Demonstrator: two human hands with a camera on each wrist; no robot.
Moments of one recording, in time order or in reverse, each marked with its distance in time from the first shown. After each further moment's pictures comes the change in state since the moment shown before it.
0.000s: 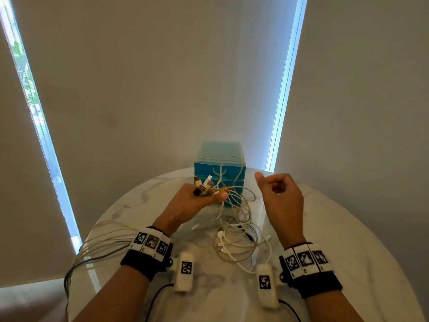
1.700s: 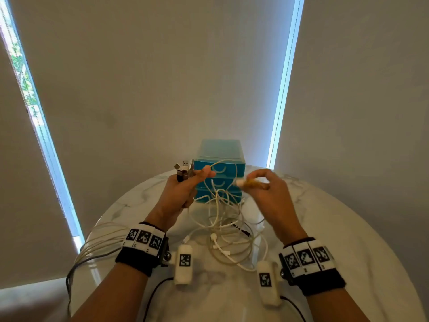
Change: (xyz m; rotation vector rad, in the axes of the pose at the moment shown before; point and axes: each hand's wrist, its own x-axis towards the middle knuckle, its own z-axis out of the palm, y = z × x) left_hand -0.009 0.012 -0.015 -0.378 0.137 0.020; right_hand -0.006 -0.017 0.003 0.122 -0.284 0.070
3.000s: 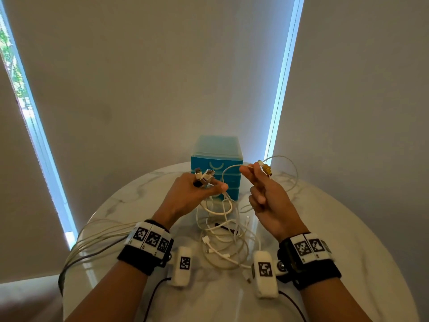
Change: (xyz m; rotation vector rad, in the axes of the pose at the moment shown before) left_hand 0.014 -0.015 0.015 0.581 -0.090 0.034; right_hand 0.010 0.013 -0.004 0.635 -0.172 0.291
